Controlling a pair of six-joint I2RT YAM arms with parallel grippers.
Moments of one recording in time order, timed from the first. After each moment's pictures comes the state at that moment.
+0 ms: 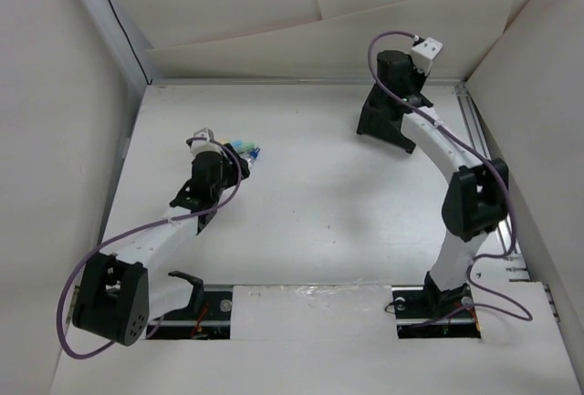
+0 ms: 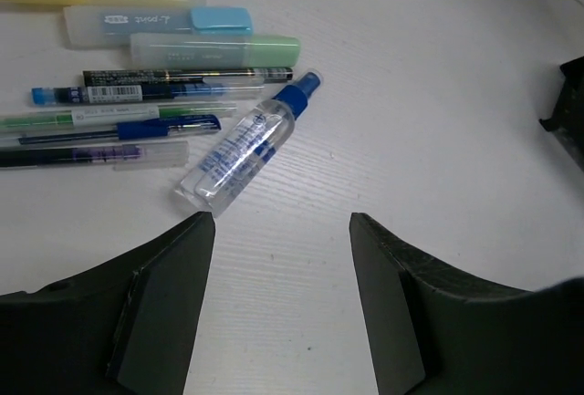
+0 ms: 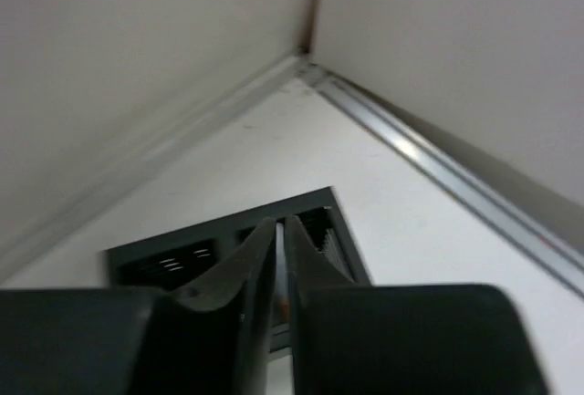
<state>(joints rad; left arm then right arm) -0.33 1.13 0.54 0.14 -0.20 -0.65 0.31 1.87 1.62 -0.11 1.12 0.28</state>
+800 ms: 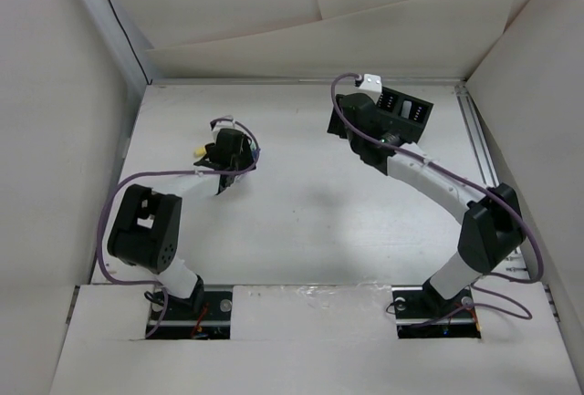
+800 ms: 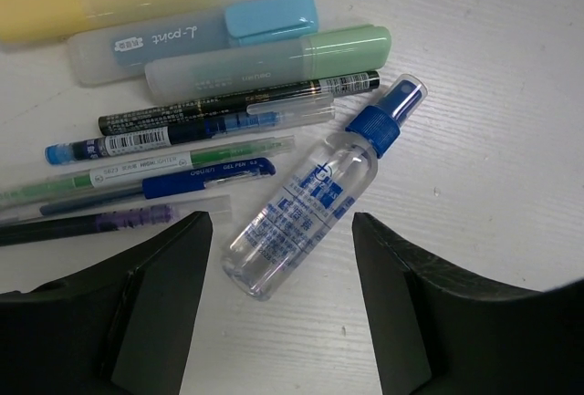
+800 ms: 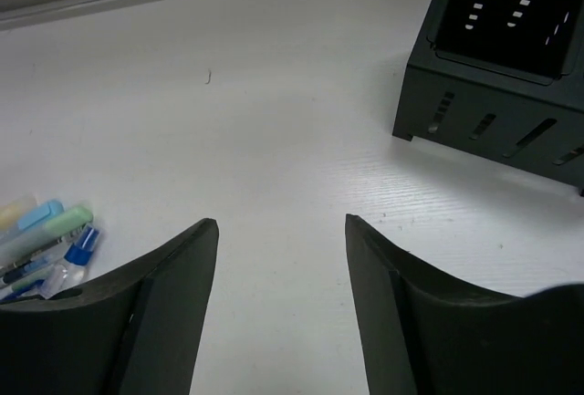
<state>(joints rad) -0.33 1.58 0.85 -0.01 -0.30 -0.46 0.61 1.61 1.31 -0.17 0.54 0.46</state>
